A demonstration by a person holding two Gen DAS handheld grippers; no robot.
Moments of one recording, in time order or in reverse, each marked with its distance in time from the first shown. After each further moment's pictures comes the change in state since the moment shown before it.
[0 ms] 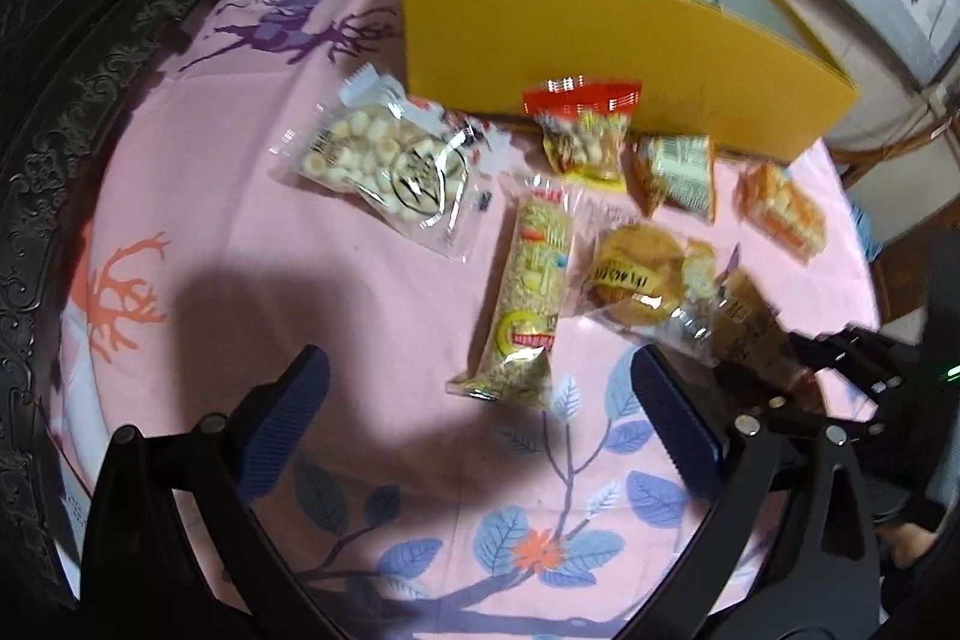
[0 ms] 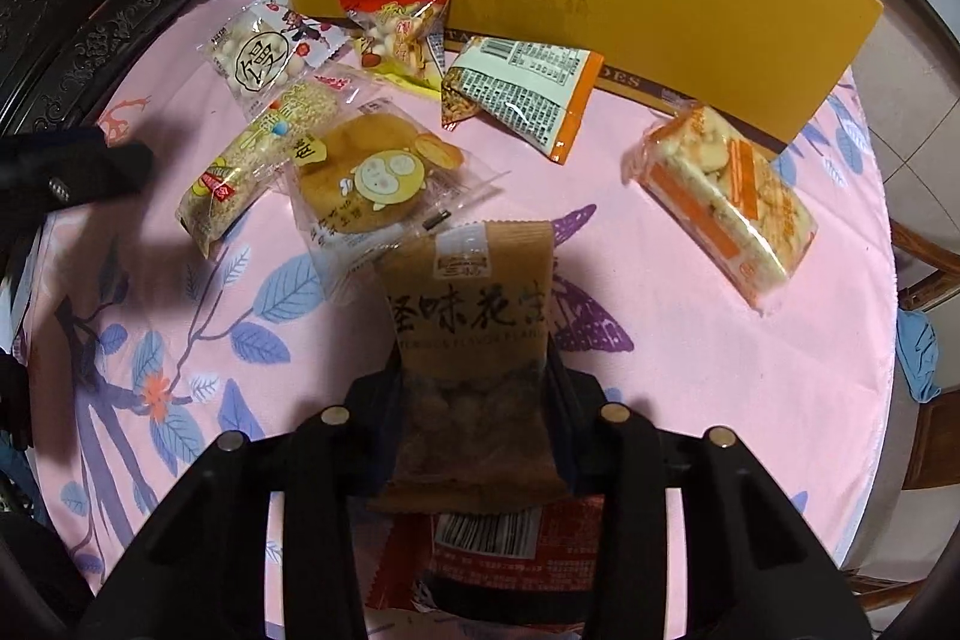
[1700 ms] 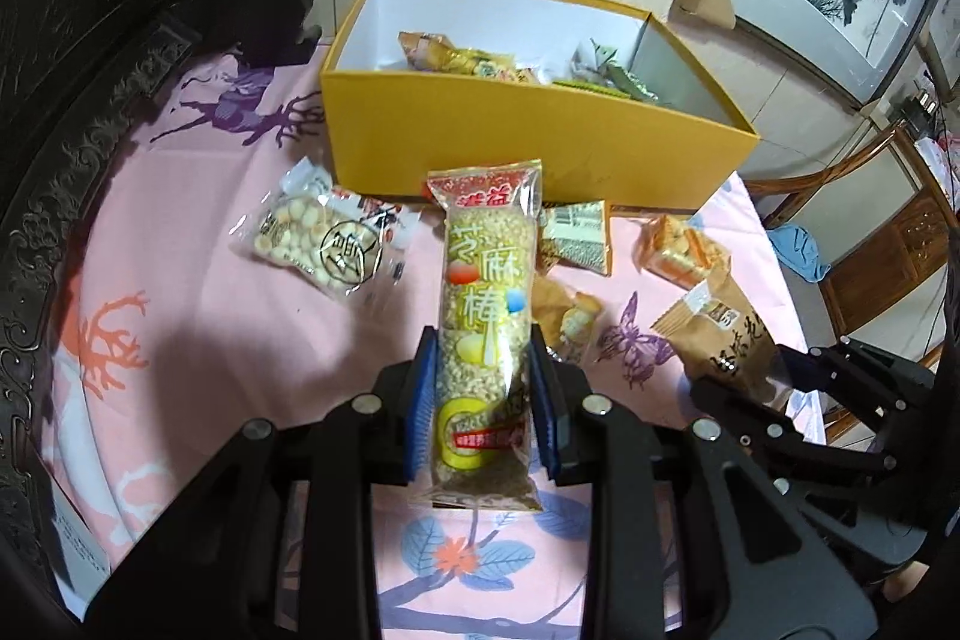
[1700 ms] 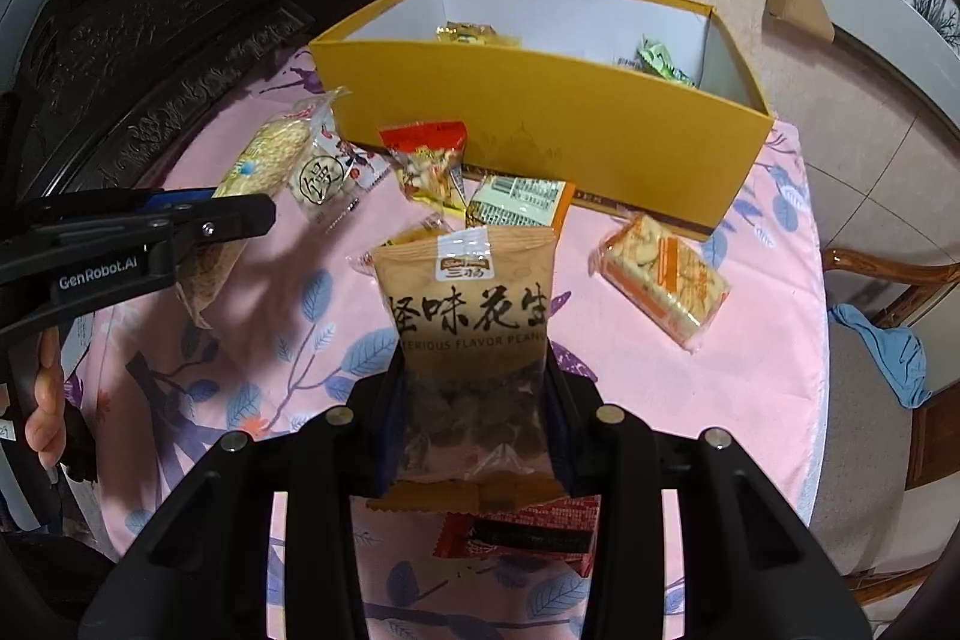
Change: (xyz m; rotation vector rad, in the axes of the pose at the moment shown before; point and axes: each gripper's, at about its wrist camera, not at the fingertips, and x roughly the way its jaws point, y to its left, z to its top) left arm -0.058 -0.030 0.010 0.023 -0.155 -0.119; right arm -0.087 0.006 -0.003 0.031 -0.193 0.005
